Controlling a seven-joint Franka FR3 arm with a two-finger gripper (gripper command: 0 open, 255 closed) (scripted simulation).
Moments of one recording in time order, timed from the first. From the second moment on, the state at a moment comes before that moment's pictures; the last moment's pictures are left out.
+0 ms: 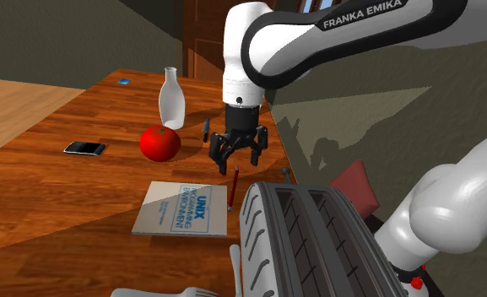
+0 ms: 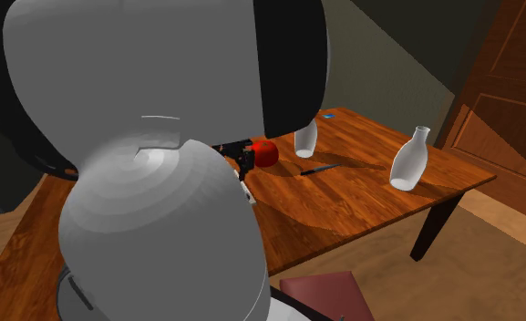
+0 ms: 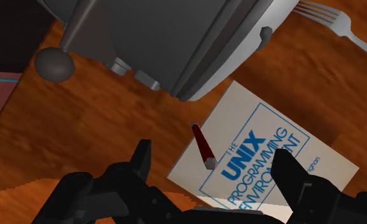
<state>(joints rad) 0.08 -0.19 0.48 -2.24 0.26 1.90 0.54</state>
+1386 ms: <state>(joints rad) 0.08 -0.21 0.47 -2.17 0.26 1.81 0.54</state>
